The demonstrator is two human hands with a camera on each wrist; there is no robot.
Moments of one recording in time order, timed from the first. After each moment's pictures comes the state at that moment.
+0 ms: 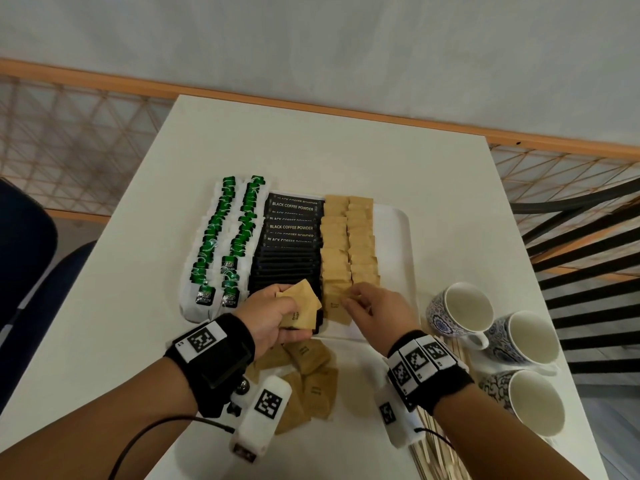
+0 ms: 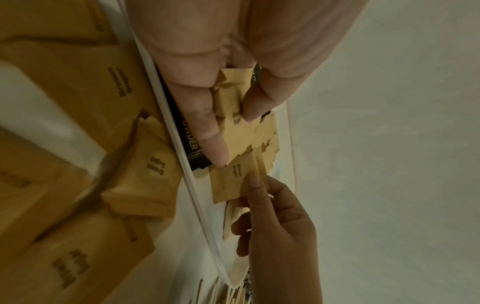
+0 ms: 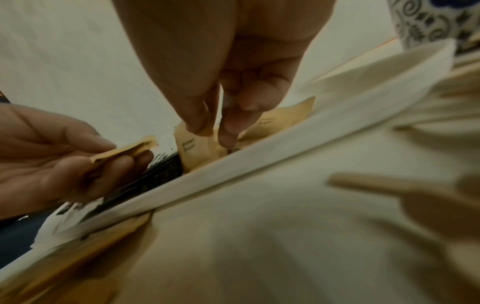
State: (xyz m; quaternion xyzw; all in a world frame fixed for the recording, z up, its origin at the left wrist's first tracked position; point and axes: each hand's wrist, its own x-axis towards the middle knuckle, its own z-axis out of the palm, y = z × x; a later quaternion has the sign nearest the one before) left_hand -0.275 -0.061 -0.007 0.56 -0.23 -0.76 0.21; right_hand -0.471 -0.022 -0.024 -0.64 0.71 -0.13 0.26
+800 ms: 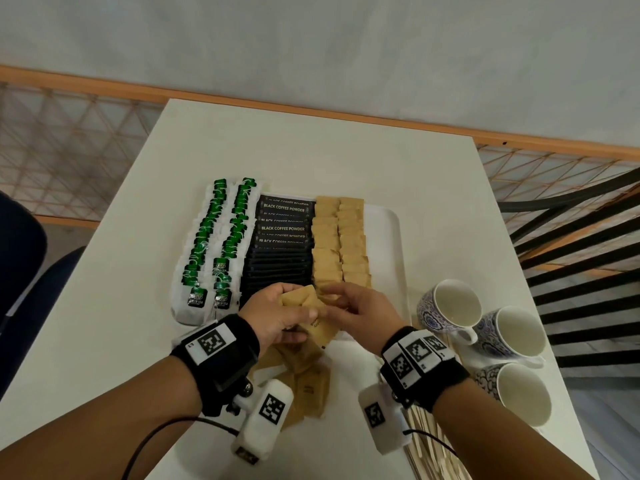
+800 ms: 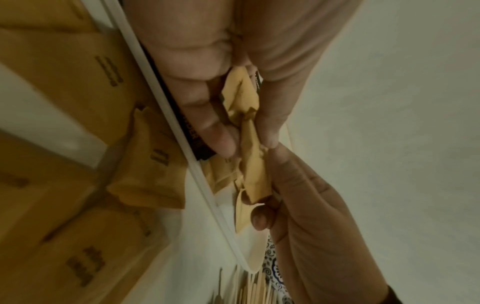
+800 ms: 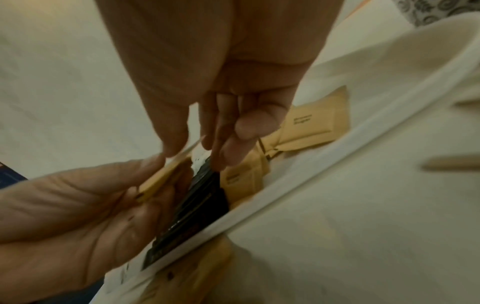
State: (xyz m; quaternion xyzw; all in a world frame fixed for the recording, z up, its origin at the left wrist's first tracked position) left_hand -0.284 -0.054 -0.015 0.55 -0.32 -0.74 0.22; right_hand -0.463 -0.018 -0.021 -0.54 0.66 -0.24 0.47
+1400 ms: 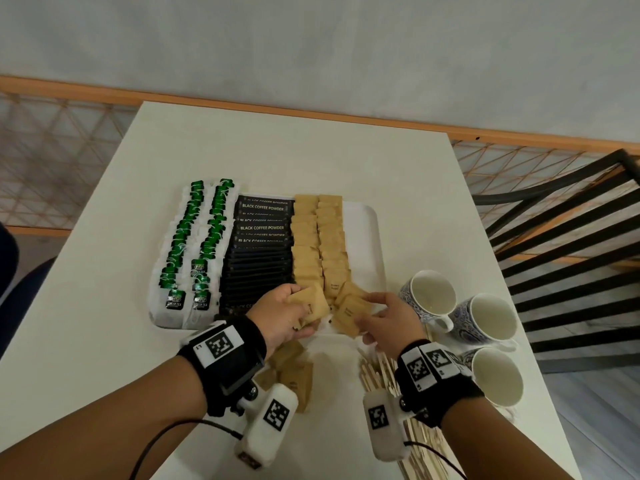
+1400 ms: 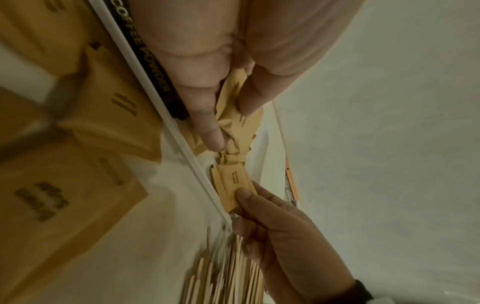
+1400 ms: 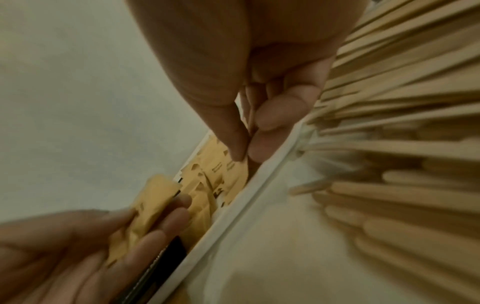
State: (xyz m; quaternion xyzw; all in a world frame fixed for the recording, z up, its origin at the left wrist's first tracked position) left_hand -0.321 -0.044 -0.012 0.54 -0.33 -0.75 0.21; right_hand -0.508 0.014 -0.026 -0.34 0.79 -0.26 0.45
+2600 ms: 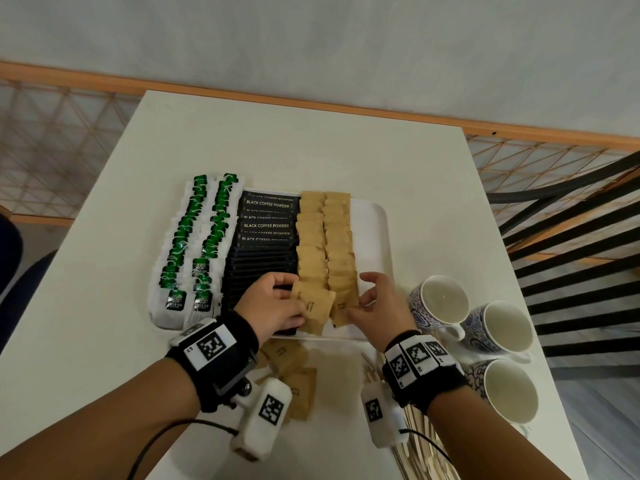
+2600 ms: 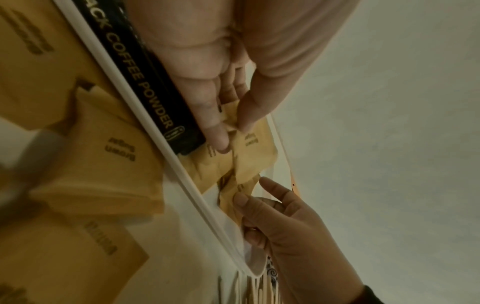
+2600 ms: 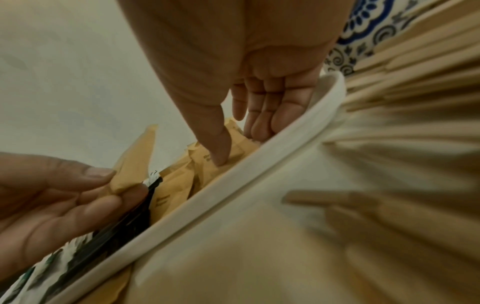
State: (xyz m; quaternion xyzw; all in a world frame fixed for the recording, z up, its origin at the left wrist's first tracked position) left_hand -0.308 -0.061 -0.015 0.56 -0.36 -0.71 0.23; right_hand -0.502 -0.013 -0.039 -0.48 0.78 -0.22 0.35
